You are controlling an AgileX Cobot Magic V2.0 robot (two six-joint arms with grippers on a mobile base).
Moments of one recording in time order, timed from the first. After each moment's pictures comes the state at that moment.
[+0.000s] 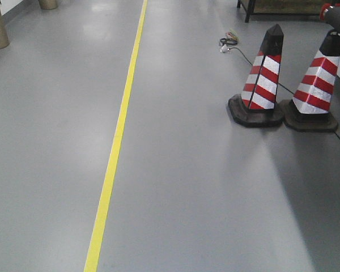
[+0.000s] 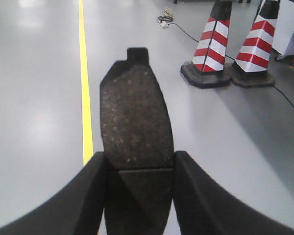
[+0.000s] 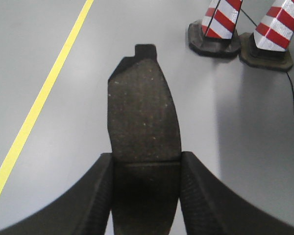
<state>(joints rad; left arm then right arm) -0.17 0.39 -0.41 -0.07 0.47 -0.05 -0.02 0.63 -0.62 0.05 0.65 -0.20</state>
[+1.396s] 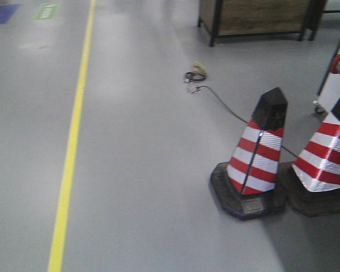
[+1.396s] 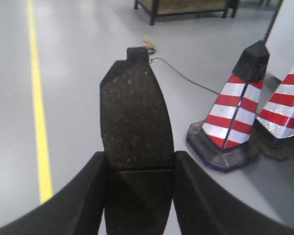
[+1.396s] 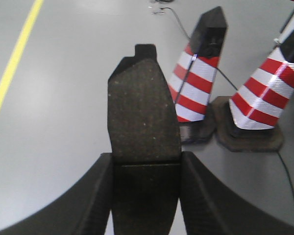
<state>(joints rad) -0.17 0.39 -0.41 -0.07 0.47 -0.05 -0.02 0.63 -0.62 0.05 0.66 -0.20</state>
